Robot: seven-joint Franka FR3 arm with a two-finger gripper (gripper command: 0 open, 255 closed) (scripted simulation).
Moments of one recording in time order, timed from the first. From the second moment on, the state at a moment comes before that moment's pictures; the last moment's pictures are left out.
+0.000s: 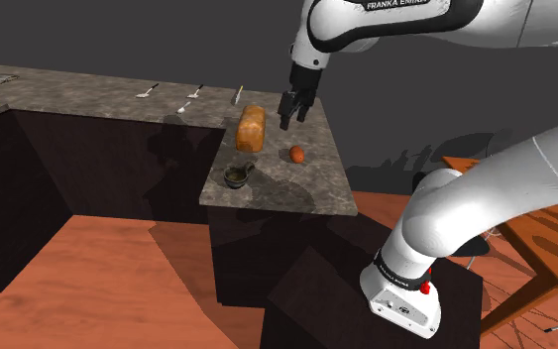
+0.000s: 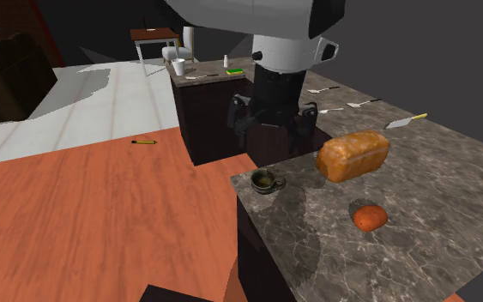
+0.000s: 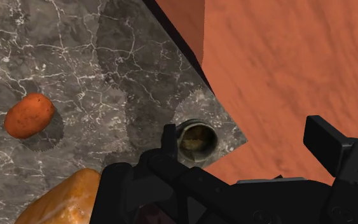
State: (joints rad) arm -0.02 -0.54 -0.06 -2.36 0.06 1.89 -0.14
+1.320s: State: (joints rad) arm -0.03 0.18 -0.07 -2.12 0.12 2.34 -0.13
